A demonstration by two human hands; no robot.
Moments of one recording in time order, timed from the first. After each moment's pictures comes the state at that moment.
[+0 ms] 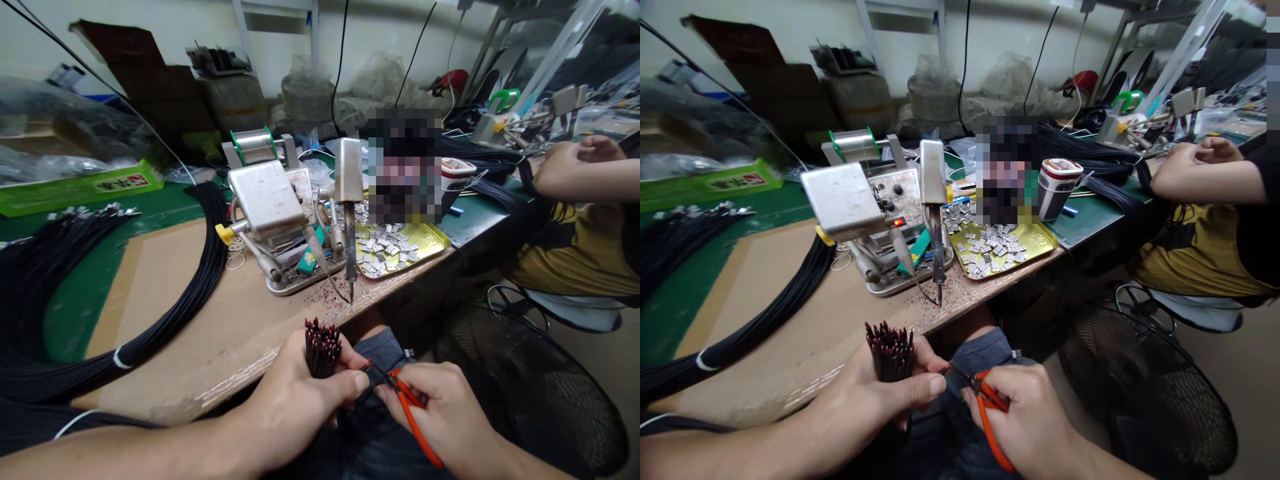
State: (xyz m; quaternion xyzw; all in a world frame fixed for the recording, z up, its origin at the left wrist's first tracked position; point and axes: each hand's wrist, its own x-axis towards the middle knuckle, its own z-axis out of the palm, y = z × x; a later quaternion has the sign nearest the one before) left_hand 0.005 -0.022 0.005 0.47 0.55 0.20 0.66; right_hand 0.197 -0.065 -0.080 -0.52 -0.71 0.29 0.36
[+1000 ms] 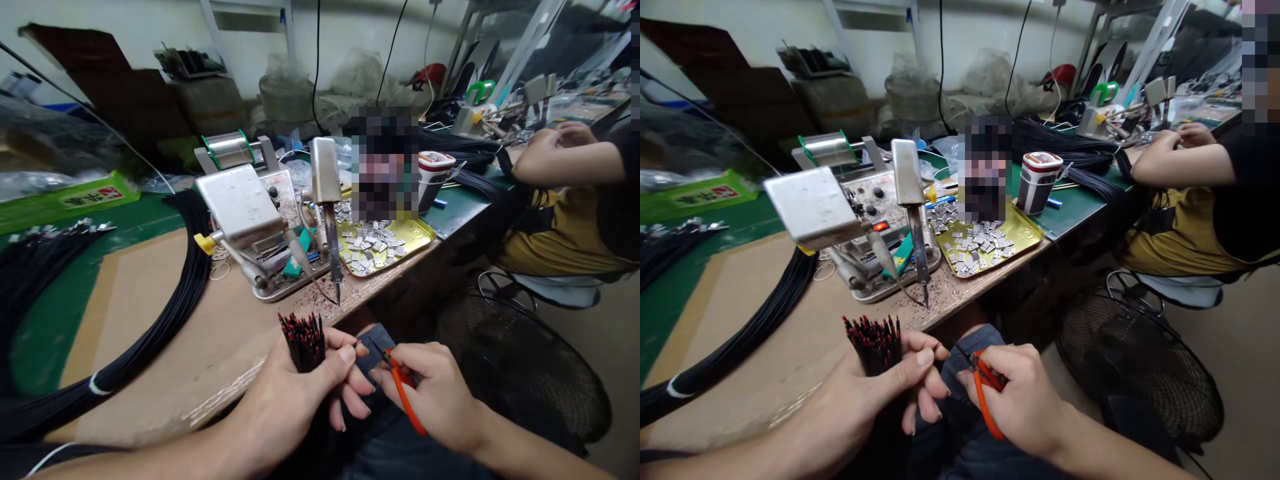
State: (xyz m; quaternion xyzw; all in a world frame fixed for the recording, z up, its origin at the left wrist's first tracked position) left_hand 0.009 -0.019 -0.001 0.45 0.46 0.27 0.72; right_hand 0.201 -0.053 -0.082 -0.51 -0.71 0.27 0.40
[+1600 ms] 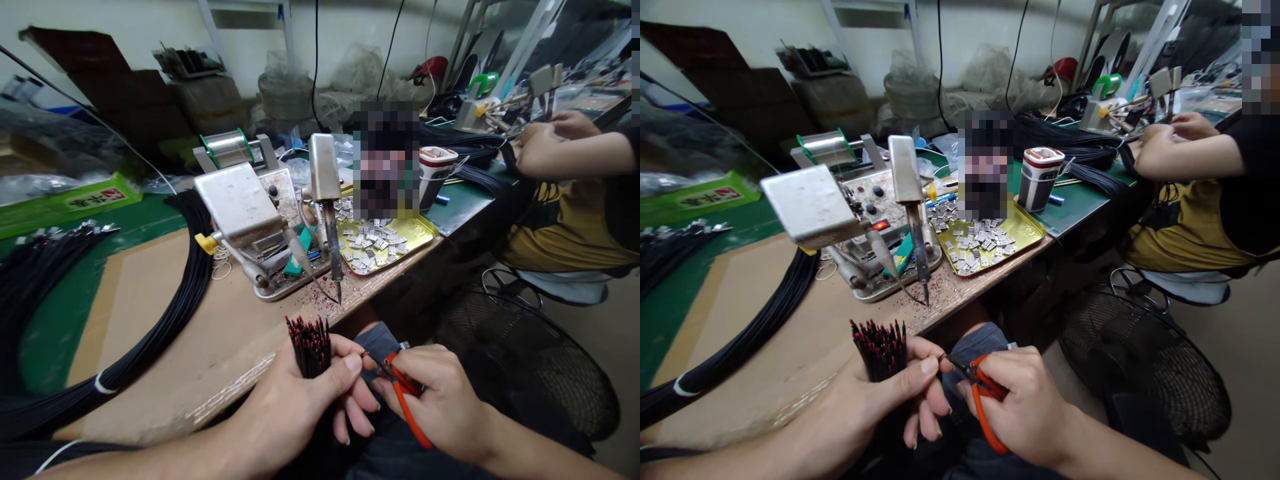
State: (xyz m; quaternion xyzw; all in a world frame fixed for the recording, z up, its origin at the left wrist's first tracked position) left_hand 0.007 -0.022 -0.005 0.44 0.44 0.23 0.75; right_hand 0.202 -0.057 -0.080 -0.46 -0.76 0.22 0.40
